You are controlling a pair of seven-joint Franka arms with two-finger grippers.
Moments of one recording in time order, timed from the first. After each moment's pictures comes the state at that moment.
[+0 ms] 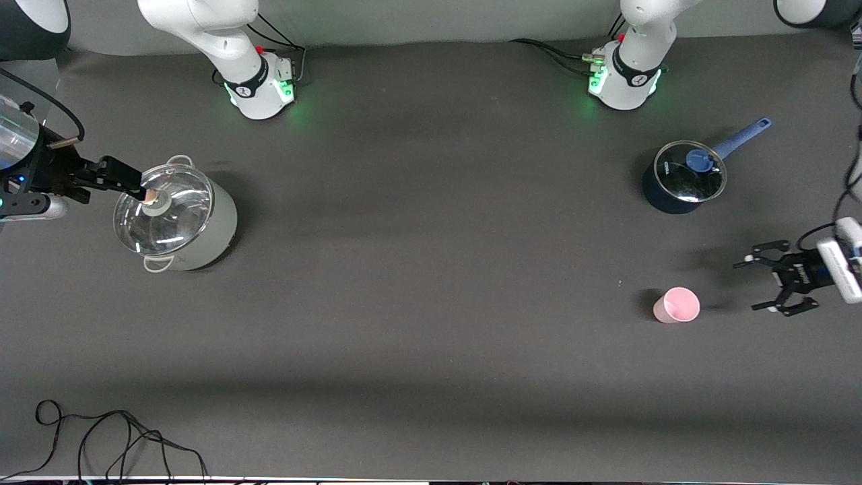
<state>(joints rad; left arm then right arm) 0.49 0.69 0.05 -1.69 -1.02 1.77 2.24 0.04 -0.02 -0.01 -1.63 0.00 1.56 0.02</state>
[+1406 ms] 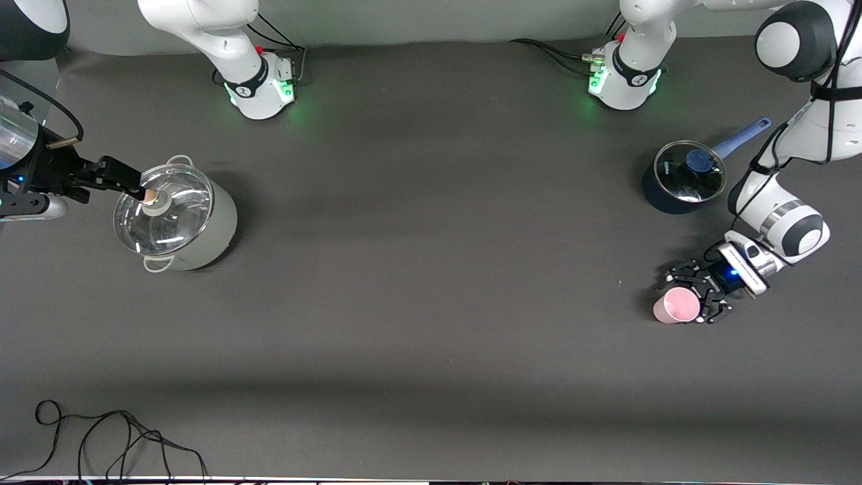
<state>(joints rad) 0.42 0.86 -0.01 -1.84 -1.52 1.85 2.70 0.04 -0.02 -0.01 -1.63 0.00 1.56 0.02</state>
